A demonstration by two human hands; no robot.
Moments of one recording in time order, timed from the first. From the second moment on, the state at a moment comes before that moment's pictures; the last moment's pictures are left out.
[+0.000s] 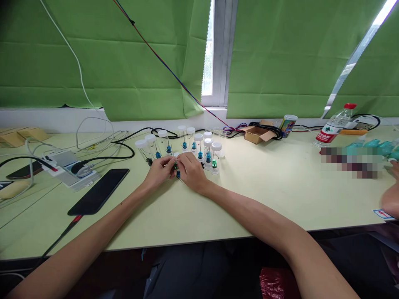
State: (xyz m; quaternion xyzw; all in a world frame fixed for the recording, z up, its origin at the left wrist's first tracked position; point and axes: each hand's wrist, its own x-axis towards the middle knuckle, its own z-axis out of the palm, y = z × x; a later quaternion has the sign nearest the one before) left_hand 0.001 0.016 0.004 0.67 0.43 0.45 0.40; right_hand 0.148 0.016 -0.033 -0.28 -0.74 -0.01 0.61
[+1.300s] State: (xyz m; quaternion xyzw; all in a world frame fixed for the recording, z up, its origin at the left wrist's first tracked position) left_hand -0.004 0.021 0.002 0.67 0.38 0.49 0.41; right_hand 0.147 0.008 -0.022 -0.40 -0.62 0.12 0.66
